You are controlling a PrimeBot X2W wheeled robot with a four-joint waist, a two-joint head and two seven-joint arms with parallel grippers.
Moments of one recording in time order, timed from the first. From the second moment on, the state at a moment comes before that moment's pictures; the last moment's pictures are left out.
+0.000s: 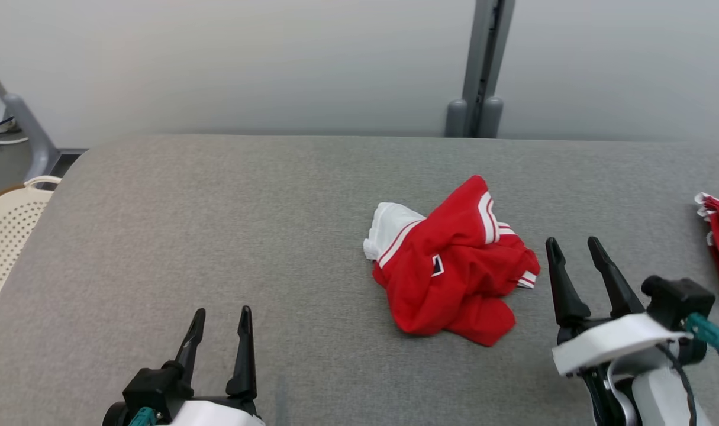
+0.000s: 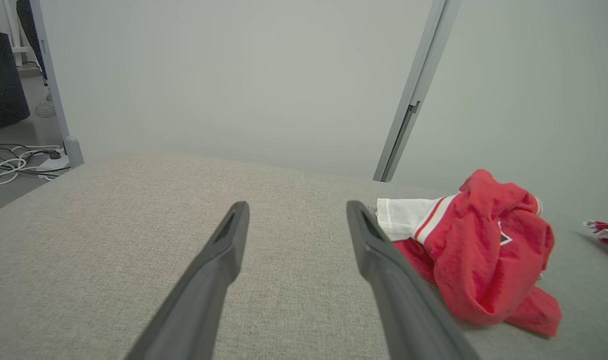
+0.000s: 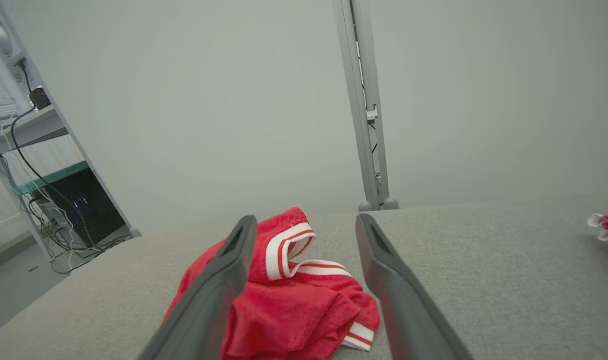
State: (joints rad) left arm 0.04 0.05 -0.19 0.18 -0.32 0.08 -0.26; right arm -0.19 -0.05 0.08 0.29 0.35 0.13 -0.19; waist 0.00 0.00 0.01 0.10
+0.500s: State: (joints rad) left arm 0.02 0.05 -0.23 0.19 -0.32 0.08 -0.26; right arm -0.42 -0.06 0.04 0.65 0.44 0.13 -0.05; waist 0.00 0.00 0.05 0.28
